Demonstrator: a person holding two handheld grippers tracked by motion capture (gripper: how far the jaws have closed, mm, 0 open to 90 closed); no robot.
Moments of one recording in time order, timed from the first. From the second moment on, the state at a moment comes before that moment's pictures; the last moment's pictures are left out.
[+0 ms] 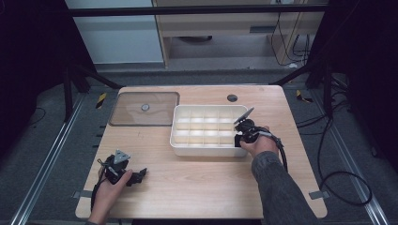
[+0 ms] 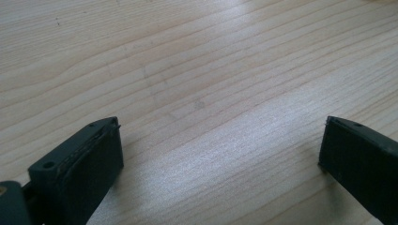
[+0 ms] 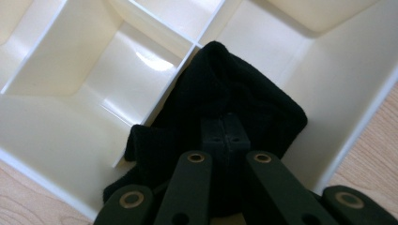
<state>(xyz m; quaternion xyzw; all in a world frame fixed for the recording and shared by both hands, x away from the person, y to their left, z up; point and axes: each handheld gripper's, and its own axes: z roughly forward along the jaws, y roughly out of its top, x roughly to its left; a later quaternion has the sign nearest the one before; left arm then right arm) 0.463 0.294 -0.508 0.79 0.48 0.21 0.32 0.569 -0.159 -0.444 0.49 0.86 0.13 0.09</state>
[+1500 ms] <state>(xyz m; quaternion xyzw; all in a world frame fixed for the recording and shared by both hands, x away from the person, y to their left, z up) 0.465 0.293 -0.508 0.79 0.47 0.21 0.32 0.552 -0.162 -0.421 0.46 0.86 0.18 0.13</state>
